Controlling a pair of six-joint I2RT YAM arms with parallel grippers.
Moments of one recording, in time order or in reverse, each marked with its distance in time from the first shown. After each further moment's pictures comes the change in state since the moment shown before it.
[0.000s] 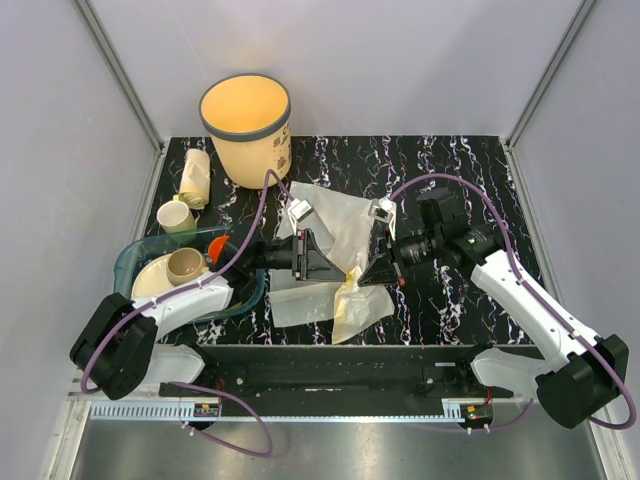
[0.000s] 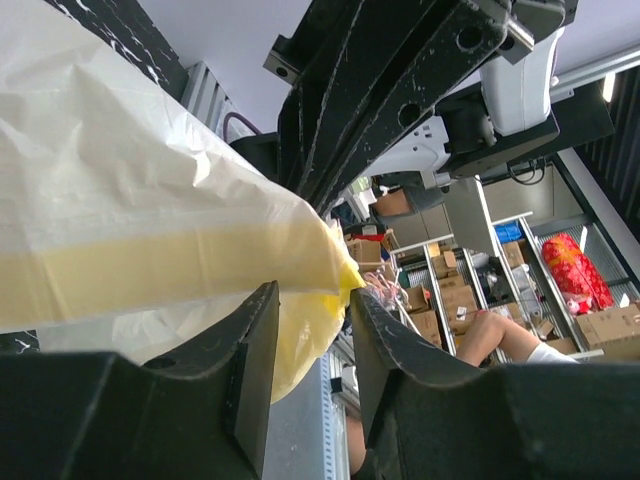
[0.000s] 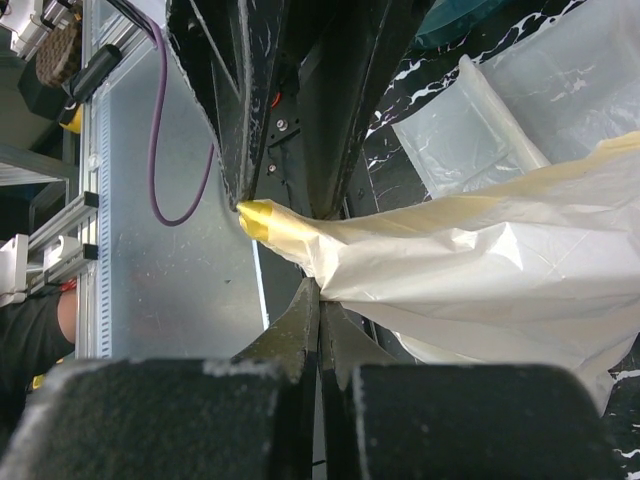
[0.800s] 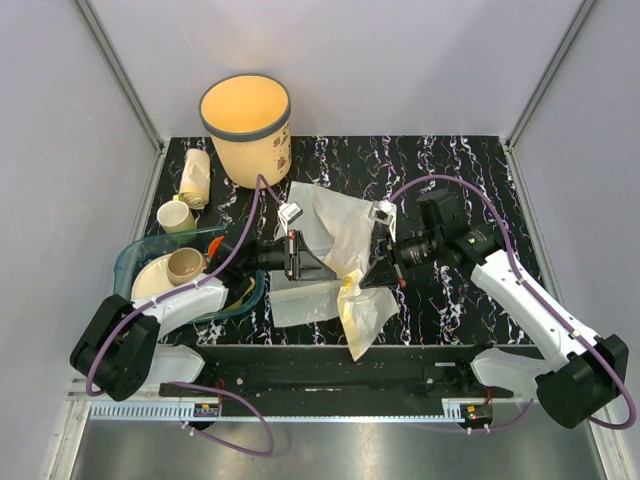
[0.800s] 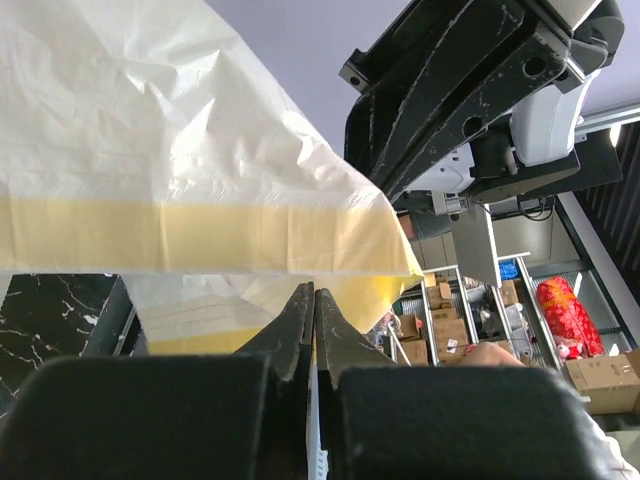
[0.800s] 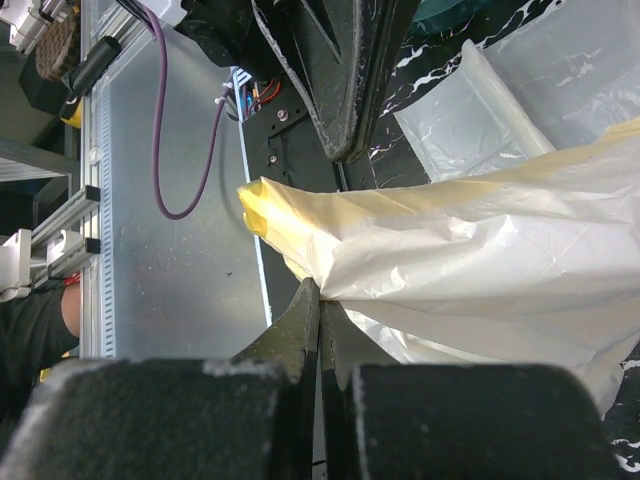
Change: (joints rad) left arm 0.076 0.000 -0.053 -0.028 0.012 -0.007; right arm -0.003 0.002 0.000 -0.029 -0.002 -0.016
